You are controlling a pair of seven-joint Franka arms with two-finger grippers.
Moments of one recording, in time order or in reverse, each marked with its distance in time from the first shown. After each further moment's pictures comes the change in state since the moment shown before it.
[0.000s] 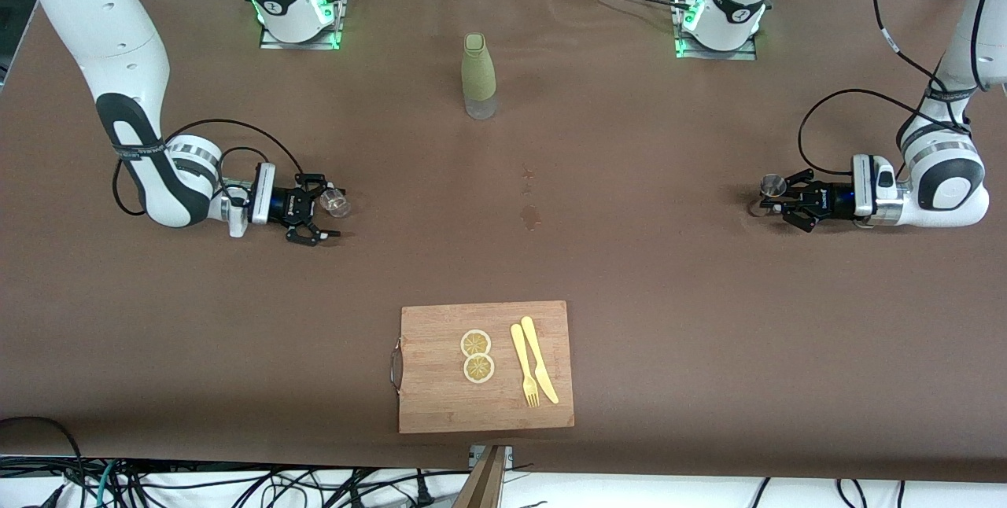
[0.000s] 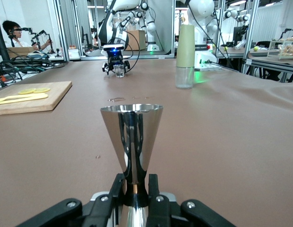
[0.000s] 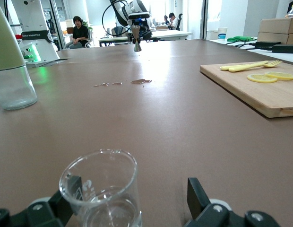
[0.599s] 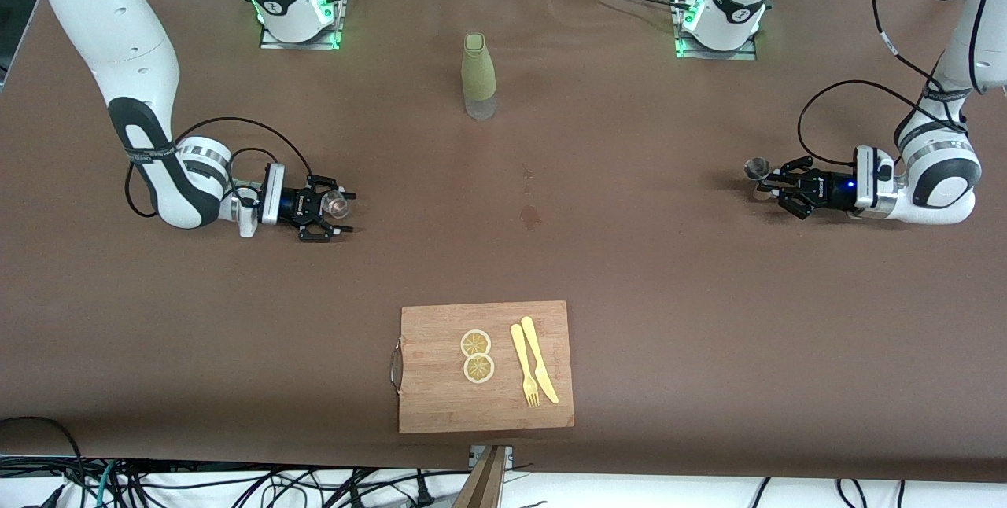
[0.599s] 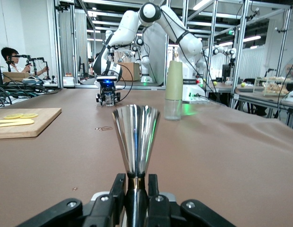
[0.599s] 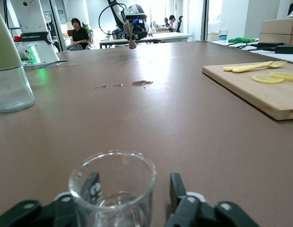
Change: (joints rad) left arm -0.001 0.030 0.041 -0.004 -0.016 -0.167 -0.004; right arm 0.022 0.013 0.000 0.001 0.027 0.000 -0.010
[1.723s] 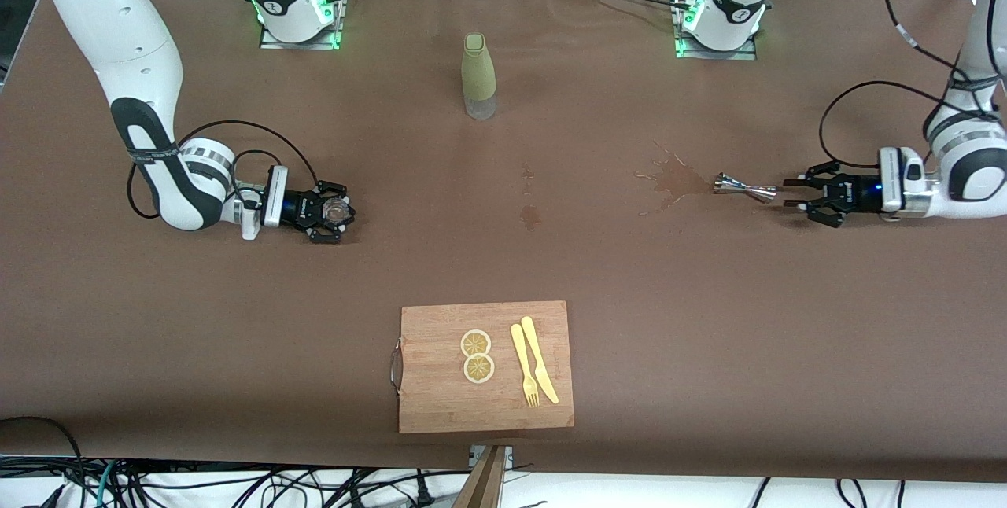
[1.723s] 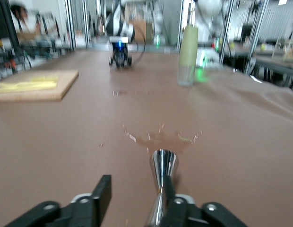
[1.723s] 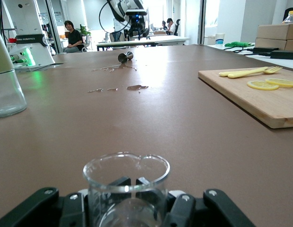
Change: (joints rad) left arm 0.001 -0.133 0.046 0.030 0.084 0.147 -0.126; right arm 0.018 0.001 0.000 0.011 0.032 -0.001 0.000
